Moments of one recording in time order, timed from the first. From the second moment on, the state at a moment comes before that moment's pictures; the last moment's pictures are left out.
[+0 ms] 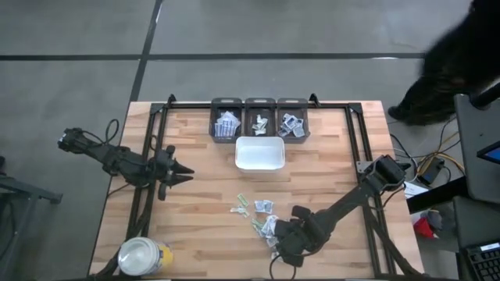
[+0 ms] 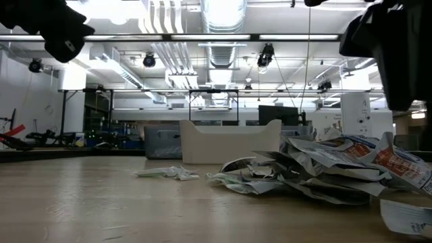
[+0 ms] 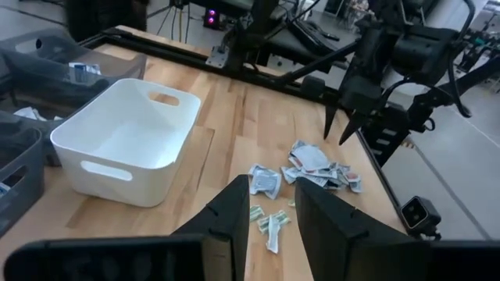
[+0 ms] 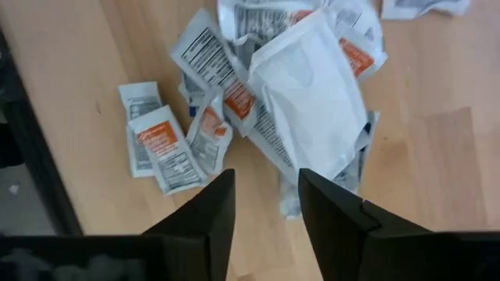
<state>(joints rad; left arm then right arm) -0.42 0.39 0.42 -0.33 -0.37 -0.40 0.63 1.96 1.51 -0.94 0.10 0.92</state>
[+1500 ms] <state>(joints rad) -0.42 0.39 0.42 -0.33 -0.37 -0.37 0.60 2.05 1.51 -0.89 0.17 0.96</state>
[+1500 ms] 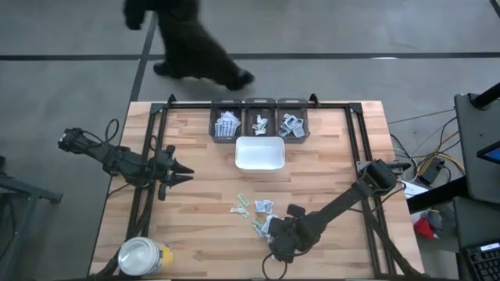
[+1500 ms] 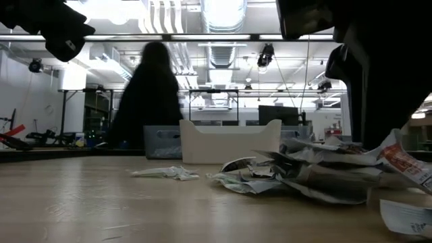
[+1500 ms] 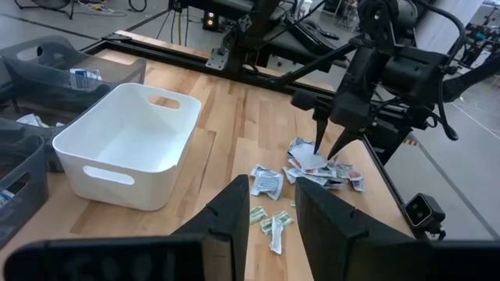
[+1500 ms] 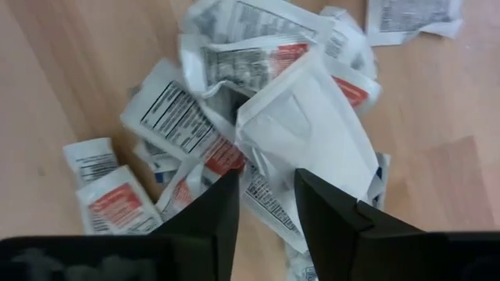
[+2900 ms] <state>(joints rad) -0.42 0.39 0.42 -0.32 -0.36 -0.37 0.59 2.03 1.79 -1.26 0.22 0.93</state>
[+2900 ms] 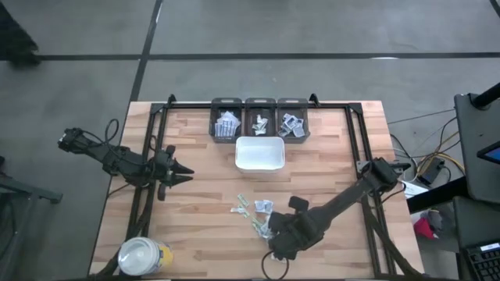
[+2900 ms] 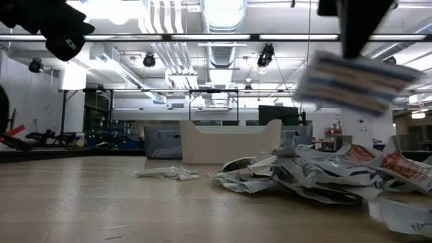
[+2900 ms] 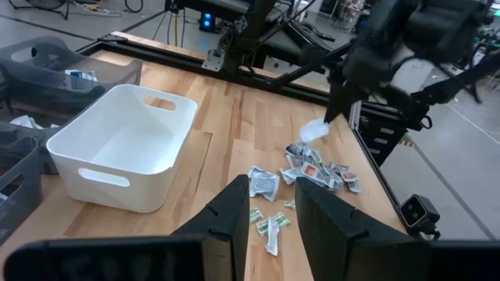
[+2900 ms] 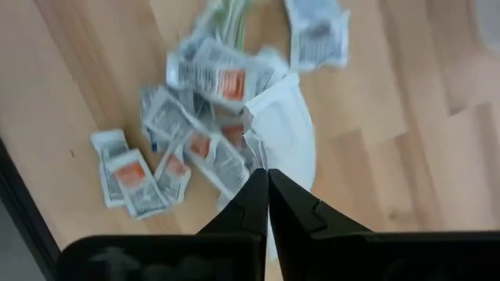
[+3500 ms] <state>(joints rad) -0.42 0.41 0.42 -0.19 -0.29 -0.36 0.44 1.94 2.03 -1.02 0.36 0.71</state>
